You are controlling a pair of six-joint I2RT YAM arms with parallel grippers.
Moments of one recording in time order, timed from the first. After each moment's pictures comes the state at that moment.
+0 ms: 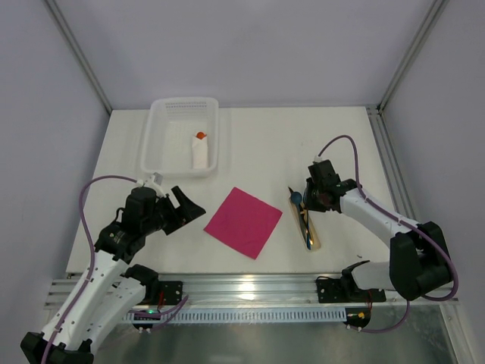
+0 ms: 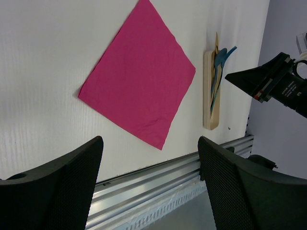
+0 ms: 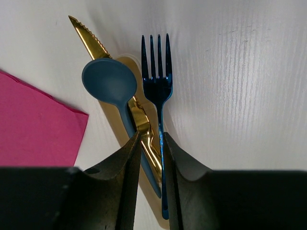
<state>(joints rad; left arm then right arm) -0.38 0.65 0.65 -0.65 0.21 -0.87 0.37 1.32 0.77 -0.50 0.09 0.50</state>
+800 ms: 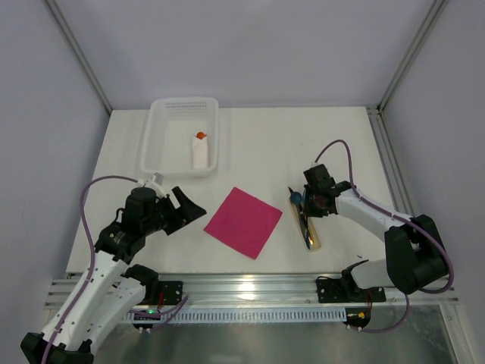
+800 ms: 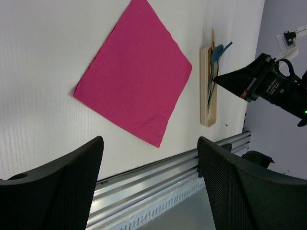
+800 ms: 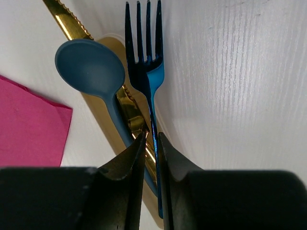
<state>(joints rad) -0.38 0.64 0.64 -0.64 0.23 -0.87 0.40 1.36 0.74 -0.51 0.11 0.53</state>
